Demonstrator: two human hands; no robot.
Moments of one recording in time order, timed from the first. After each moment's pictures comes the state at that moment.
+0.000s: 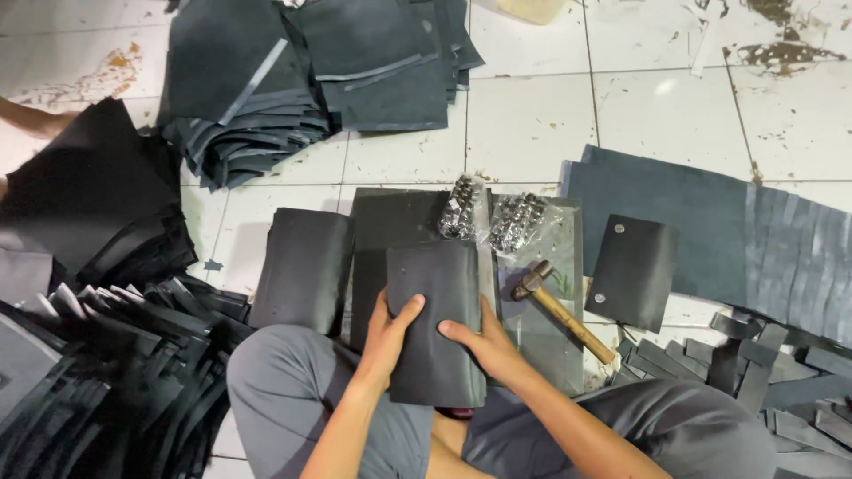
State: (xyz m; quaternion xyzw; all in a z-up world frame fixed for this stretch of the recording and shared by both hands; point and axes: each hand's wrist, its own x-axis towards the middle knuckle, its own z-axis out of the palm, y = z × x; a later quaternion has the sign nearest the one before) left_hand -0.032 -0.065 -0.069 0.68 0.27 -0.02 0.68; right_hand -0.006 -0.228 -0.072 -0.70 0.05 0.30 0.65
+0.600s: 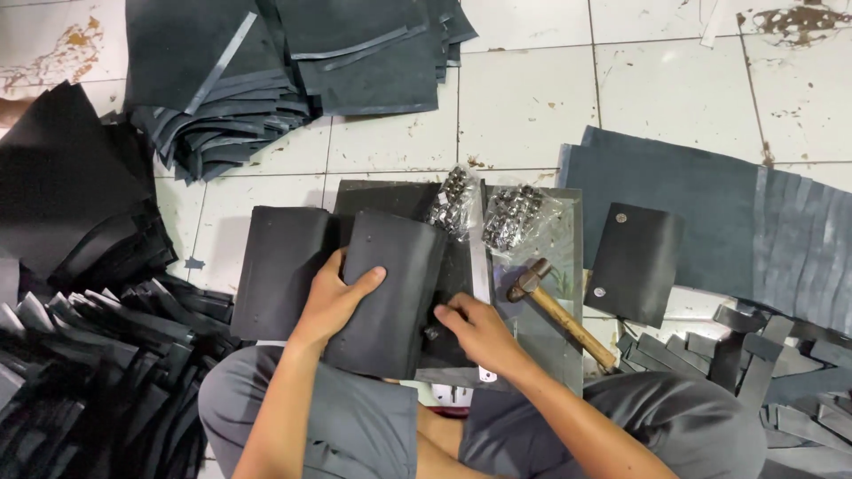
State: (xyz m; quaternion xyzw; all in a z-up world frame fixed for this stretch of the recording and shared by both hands) left_hand 0.026 0.016 -0.064 0.81 0.20 -0.05 0.54; right_hand 0.024 -0.238 -0.109 -0.79 -0.02 0.29 0.54
